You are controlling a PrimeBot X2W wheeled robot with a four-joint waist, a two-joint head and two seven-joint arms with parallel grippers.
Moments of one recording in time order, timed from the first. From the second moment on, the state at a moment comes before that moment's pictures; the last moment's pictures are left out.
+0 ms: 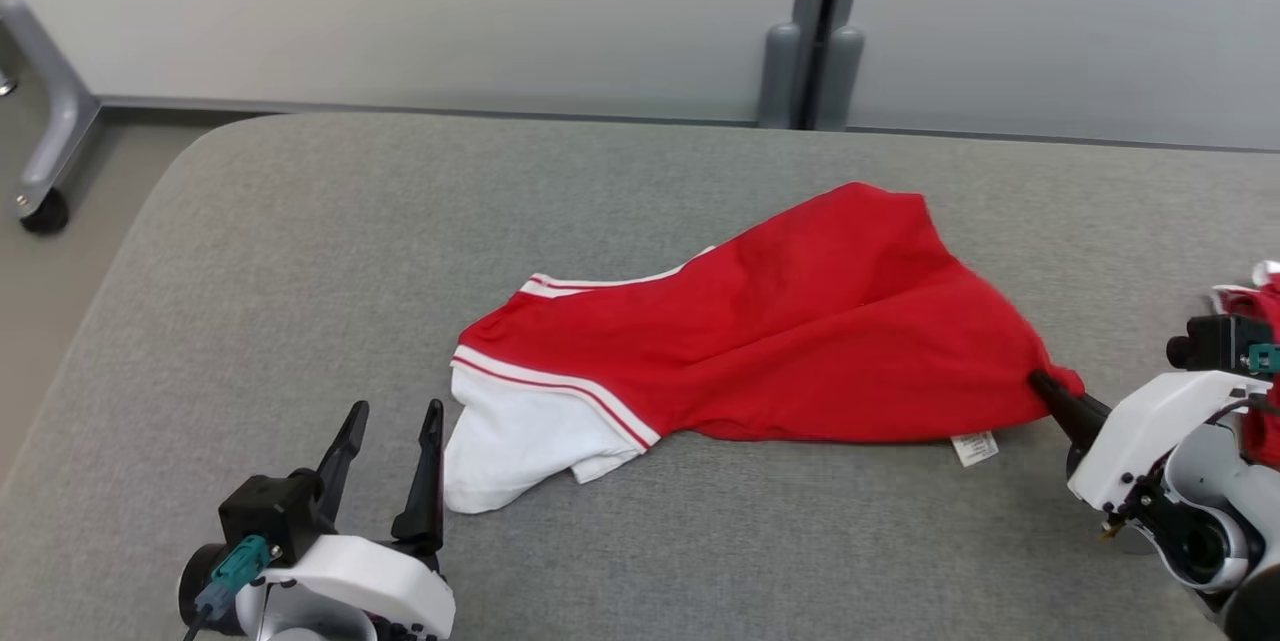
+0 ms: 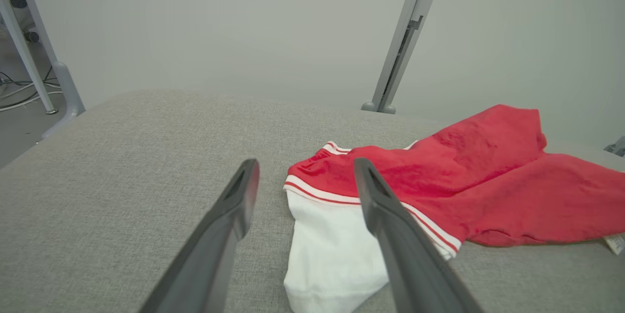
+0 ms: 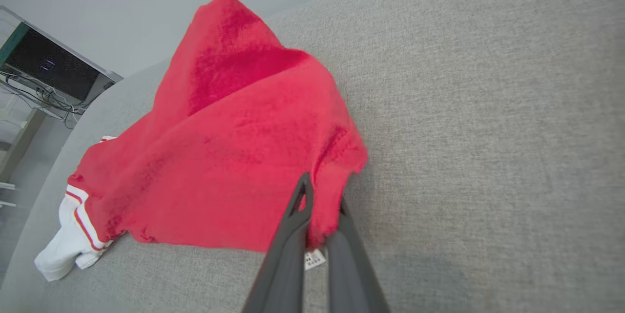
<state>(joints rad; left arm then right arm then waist) -0.13 0.28 -0.46 0.23 -0.62 0.18 -0.26 -0.53 -0.51 0.75 0.64 1.27 0.13 0.04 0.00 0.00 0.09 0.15</state>
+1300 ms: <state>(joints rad) -0.05 0.36 -0.51 0.15 -0.67 0.19 0.01 -0.27 -0.67 0.60 0.37 1.39 0.13 0.12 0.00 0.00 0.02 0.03</state>
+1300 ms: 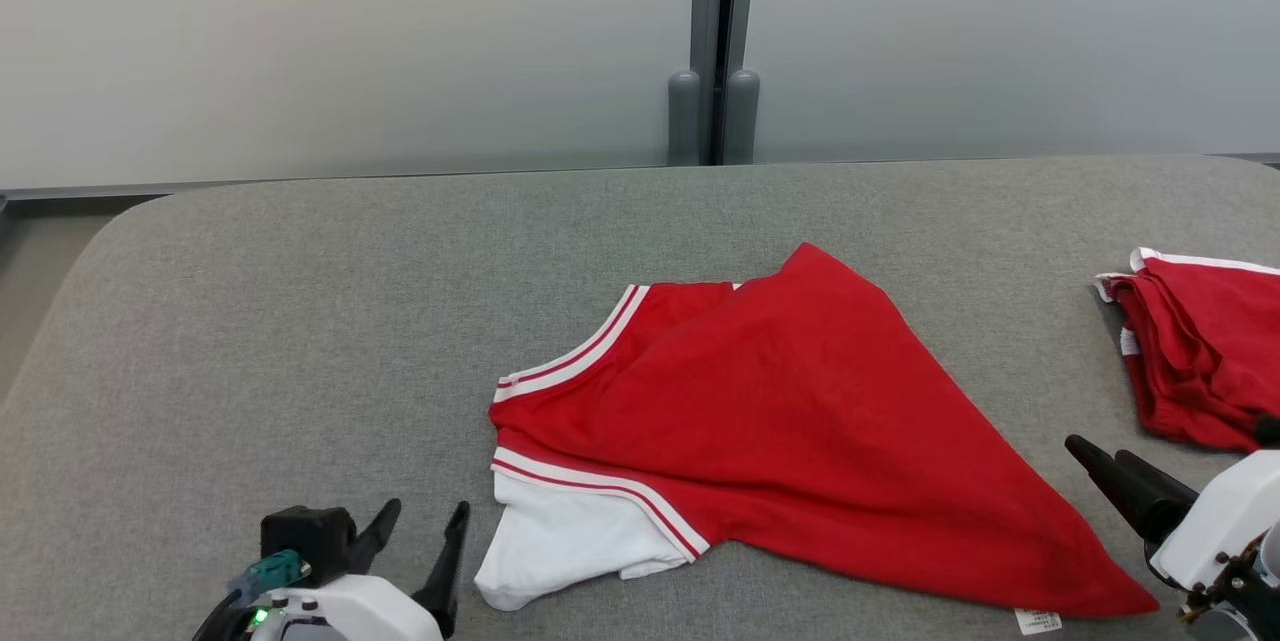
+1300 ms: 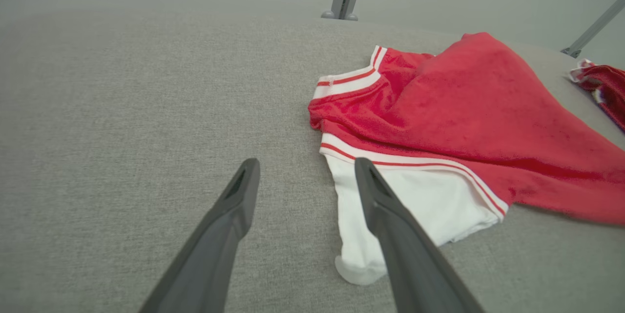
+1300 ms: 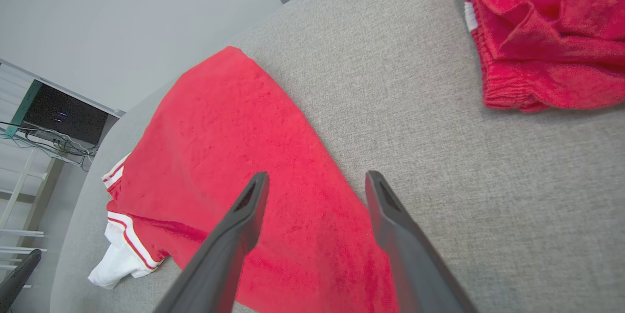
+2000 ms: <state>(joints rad) -0.13 0.33 -0.61 0.31 -0.77 0.08 0.25 -0.24 -0.58 0.52 0.33 1.28 0.13 0.13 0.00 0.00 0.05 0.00</state>
